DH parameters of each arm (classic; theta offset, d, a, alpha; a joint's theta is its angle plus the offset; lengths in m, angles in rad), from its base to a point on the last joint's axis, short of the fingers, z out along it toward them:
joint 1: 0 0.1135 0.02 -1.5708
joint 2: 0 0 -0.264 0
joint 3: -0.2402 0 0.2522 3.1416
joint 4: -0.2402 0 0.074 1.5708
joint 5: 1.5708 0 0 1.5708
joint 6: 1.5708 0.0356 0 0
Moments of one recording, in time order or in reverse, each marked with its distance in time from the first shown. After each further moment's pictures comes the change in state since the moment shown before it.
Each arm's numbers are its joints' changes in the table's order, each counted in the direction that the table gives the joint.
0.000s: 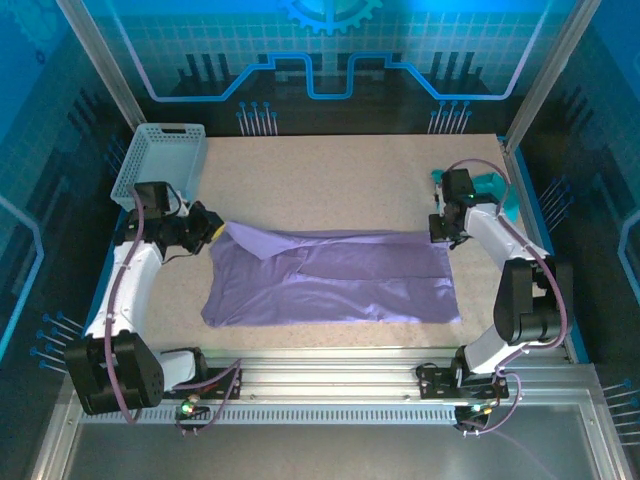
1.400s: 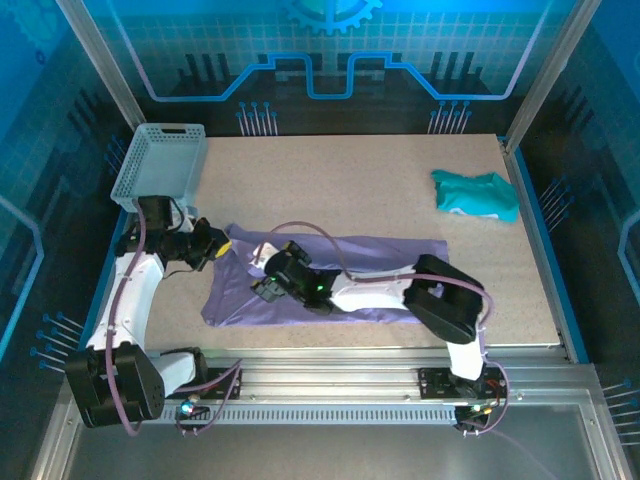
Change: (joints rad) left arm 0.000 -0.060 0.084 -0.082 0.076 0.048; right arm 1.073 0.367 -0.069 0.897 0.275 -0.061
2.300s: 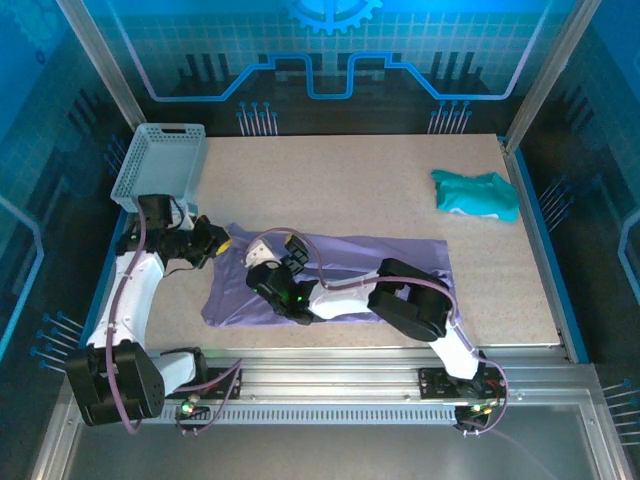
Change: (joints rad) left arm 0.000 0.009 0.000 0.033 0.014 0.000; right arm 0.048 0.161 -0.088 0.143 0.492 -0.071
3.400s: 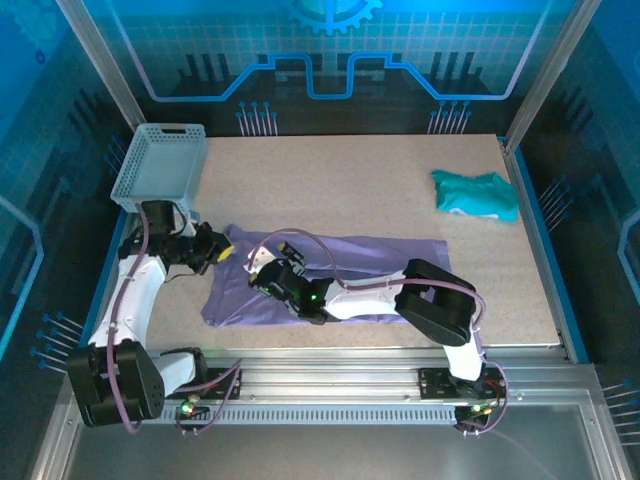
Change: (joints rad) left arm 0.000 -0.006 0.052 0.005 0.000 0.000; right arm -0.003 -0.138 0.097 -0.062 -0.320 0.026
